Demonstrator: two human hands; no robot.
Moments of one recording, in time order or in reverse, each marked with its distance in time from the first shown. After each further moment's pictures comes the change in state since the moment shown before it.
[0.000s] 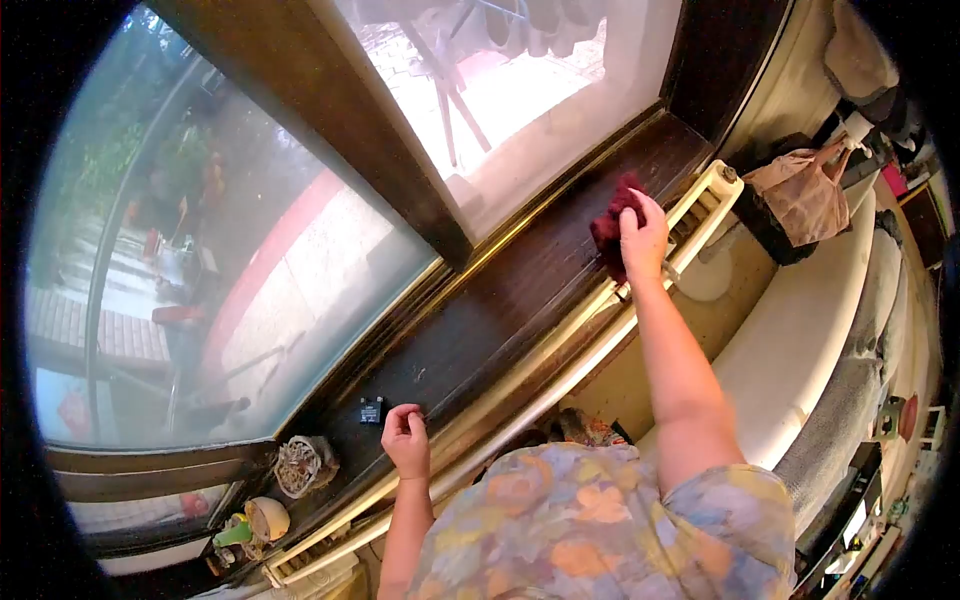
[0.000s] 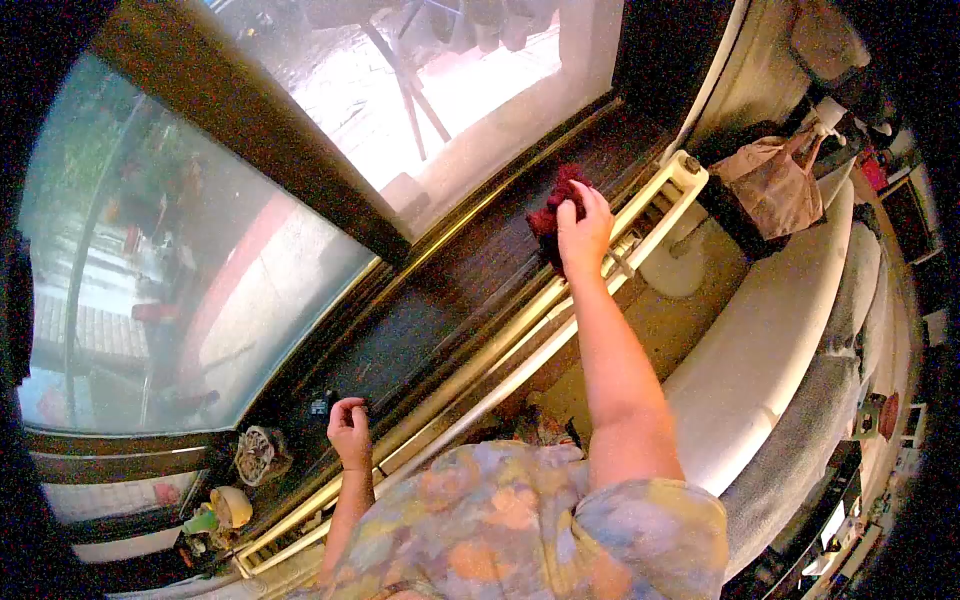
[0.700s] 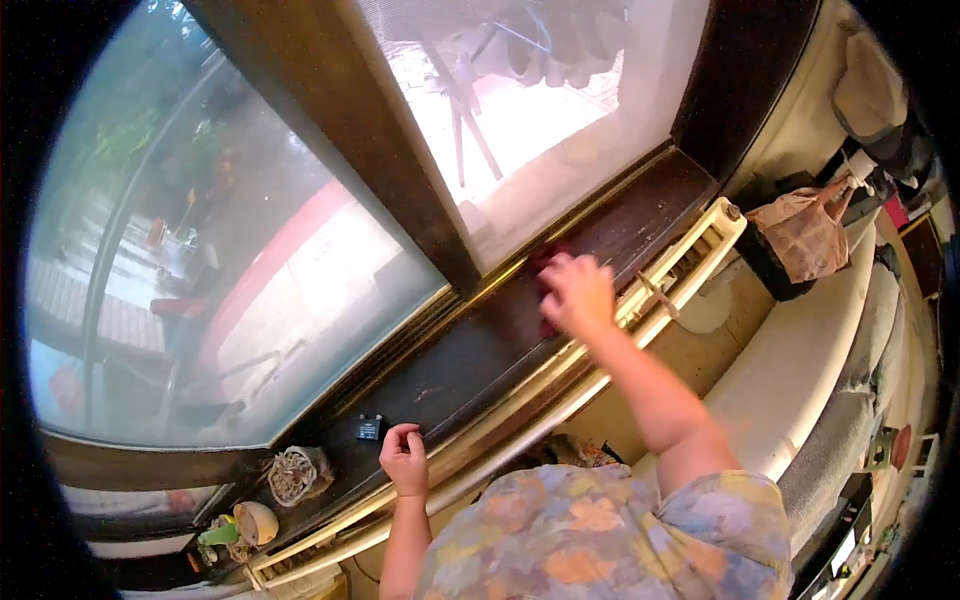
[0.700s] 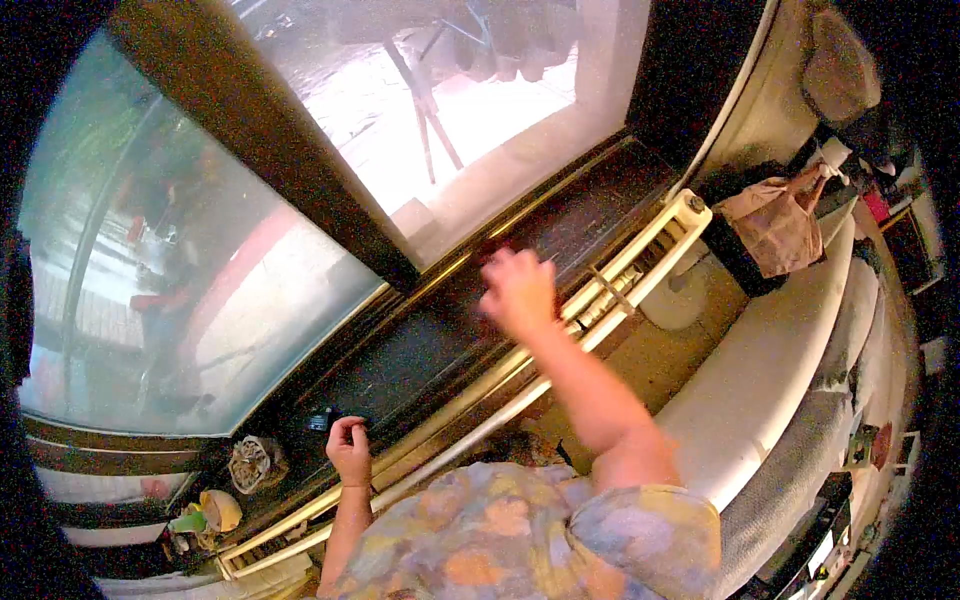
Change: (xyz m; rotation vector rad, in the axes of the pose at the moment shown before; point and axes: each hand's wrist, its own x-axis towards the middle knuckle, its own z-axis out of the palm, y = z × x) left_hand 0.000 0.005 0.006 0.071 0.069 0.050; right_hand -0.044 -0.067 0.024 -0.589 -0.589 -0.533
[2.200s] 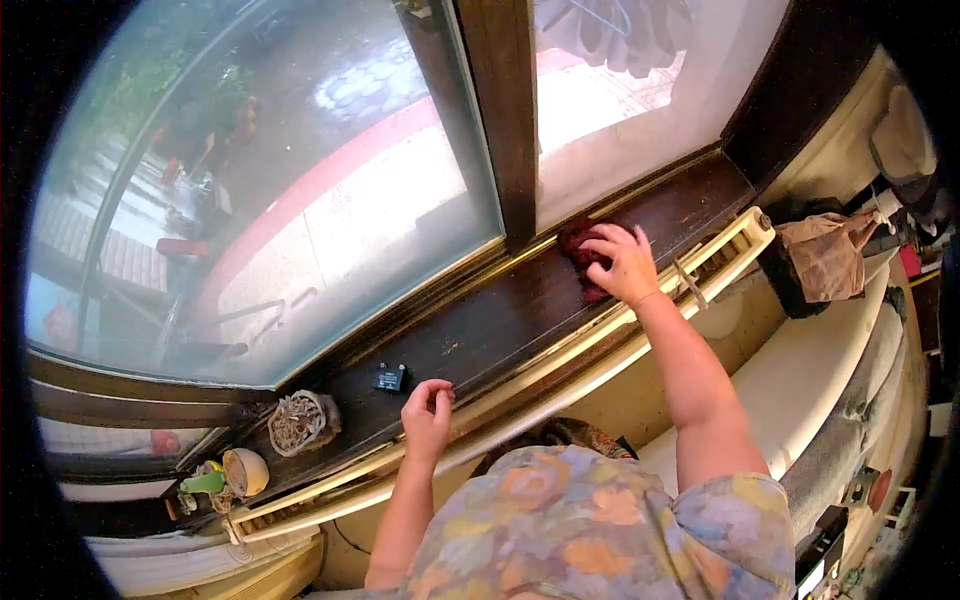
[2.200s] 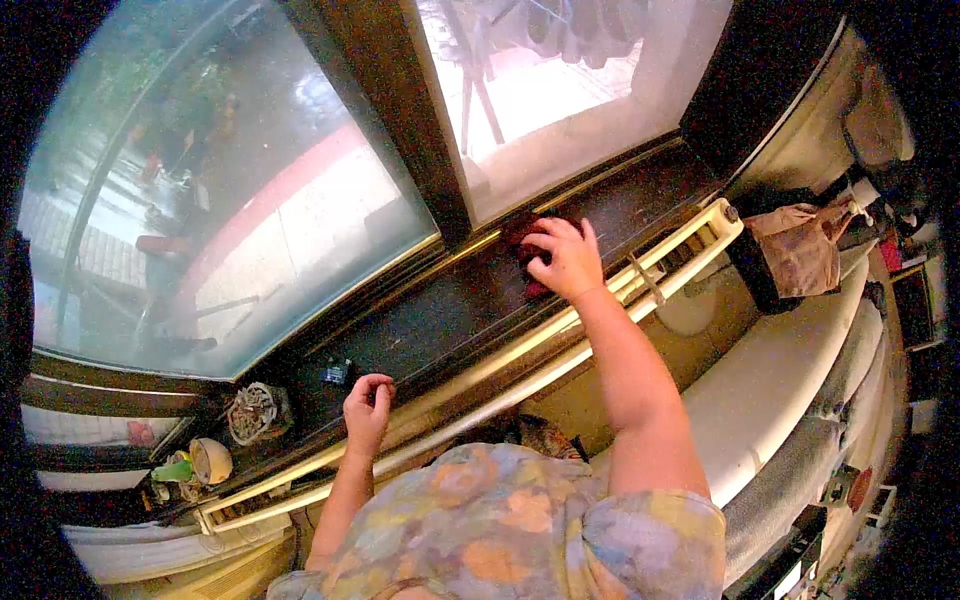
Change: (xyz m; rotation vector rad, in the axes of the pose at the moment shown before) left_hand 0.000 0.016 -0.013 -0.096 -0.200 -0.060; right_hand 0.008 0.011 0.011 0.179 -0.091 -0.075
